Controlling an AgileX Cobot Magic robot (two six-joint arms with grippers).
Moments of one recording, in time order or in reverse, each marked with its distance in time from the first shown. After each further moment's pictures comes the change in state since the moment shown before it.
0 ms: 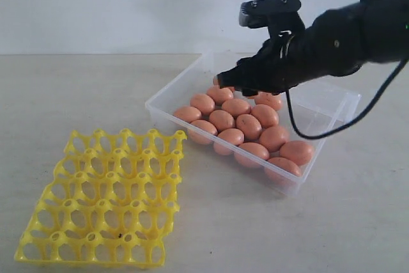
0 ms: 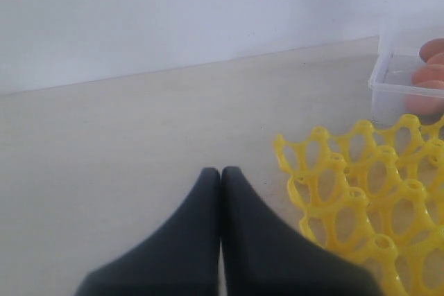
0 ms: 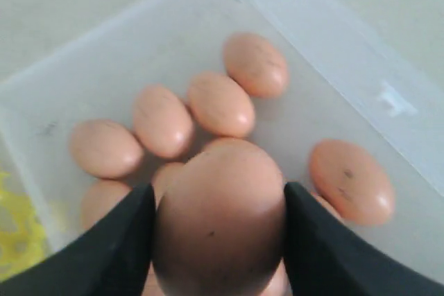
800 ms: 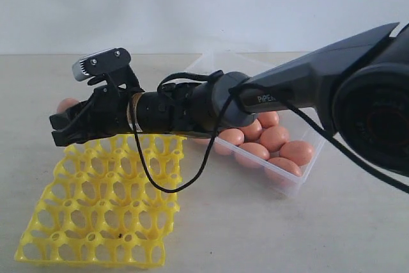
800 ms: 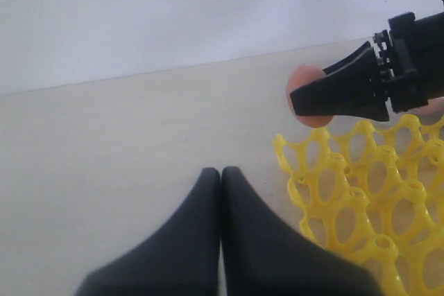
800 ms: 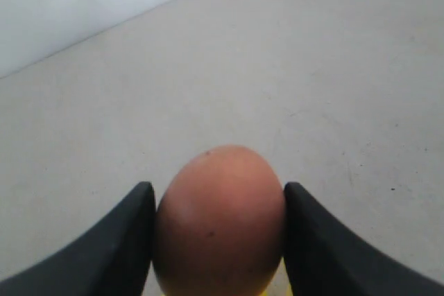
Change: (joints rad) left arm 0.000 0.000 0.000 0.000 0.000 0.000; right arm 0.307 0.539 -0.447 -0.833 -0.685 0.806
